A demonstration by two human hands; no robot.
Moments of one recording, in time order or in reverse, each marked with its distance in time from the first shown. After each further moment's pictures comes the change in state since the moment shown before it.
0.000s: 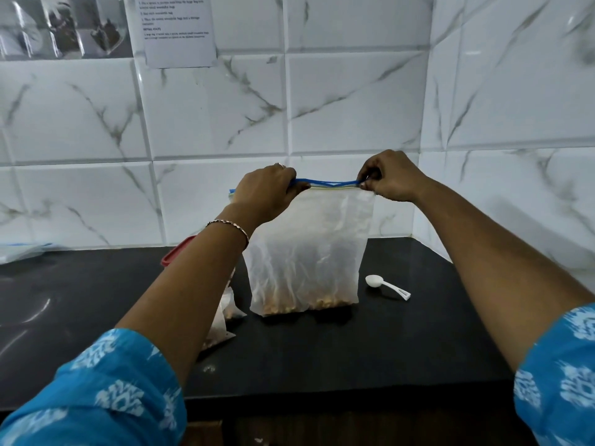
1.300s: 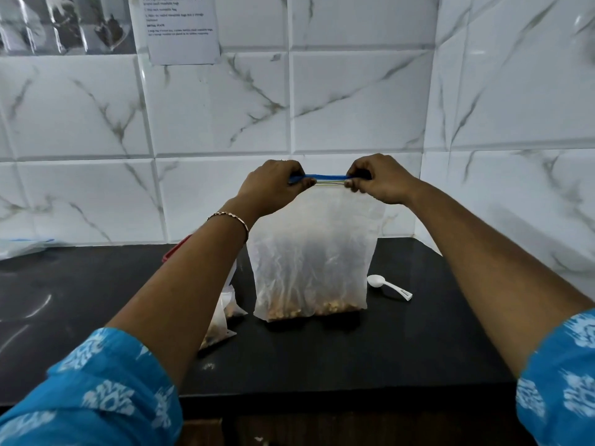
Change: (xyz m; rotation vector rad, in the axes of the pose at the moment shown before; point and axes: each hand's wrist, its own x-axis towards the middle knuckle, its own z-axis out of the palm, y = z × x) left_hand 0.008 -0.004 0.002 -0.324 -0.045 -0.072; right_hand 0.004 -0.012 0.014 0.062 -0.066 -0.049
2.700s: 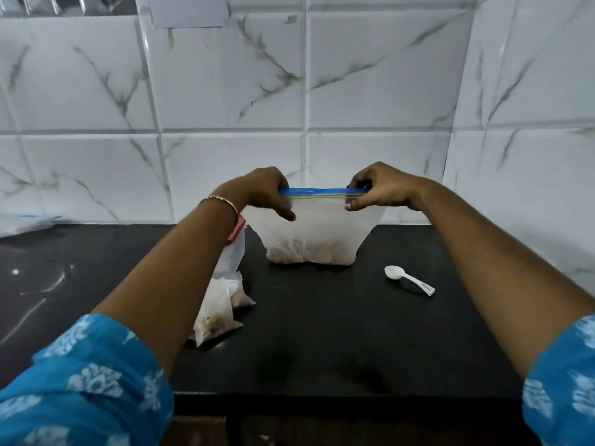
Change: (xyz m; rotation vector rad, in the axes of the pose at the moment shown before) left_hand -0.001 -0.046 0.009 0.071 -0.508 -0.243; right_hand 0.016 0.015 0.046 0.130 -0.321 0.086
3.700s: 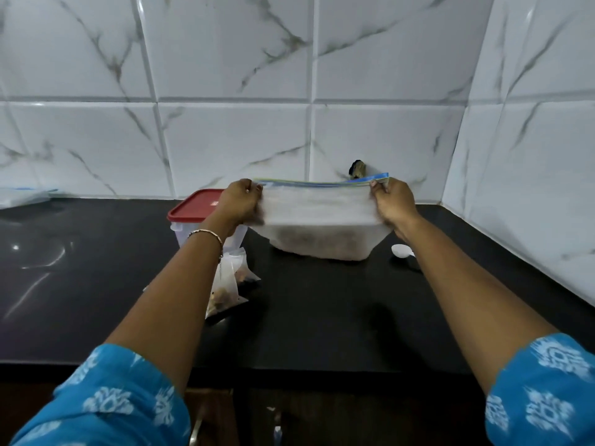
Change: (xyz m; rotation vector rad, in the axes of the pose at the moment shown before) left_hand -0.007 -0.070 0.089 -0.821 0.311 -0.290; right_hand 0.009 0.055 0.086 0.330 0.559 0.255
